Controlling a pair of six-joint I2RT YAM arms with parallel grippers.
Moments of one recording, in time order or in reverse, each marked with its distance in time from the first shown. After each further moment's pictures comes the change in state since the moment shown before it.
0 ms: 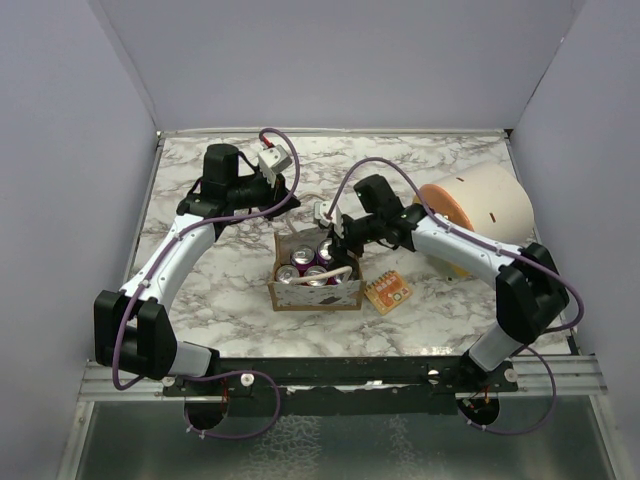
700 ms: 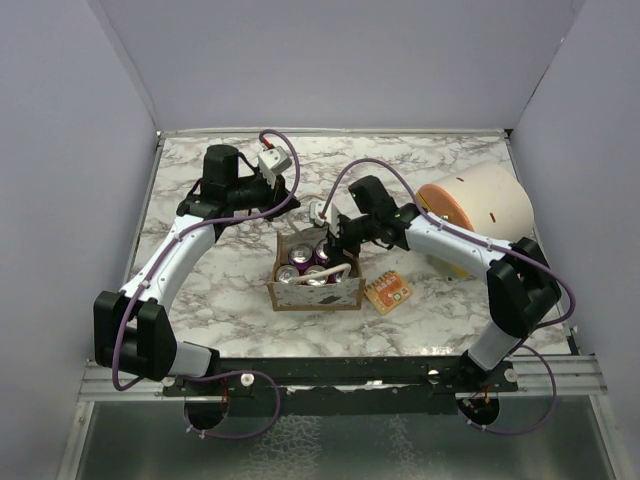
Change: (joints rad) left arm 0.000 -0.005 -0.010 0.006 0.000 0.010; right arm 0.009 0.050 0.014 0.013 0.049 0.011
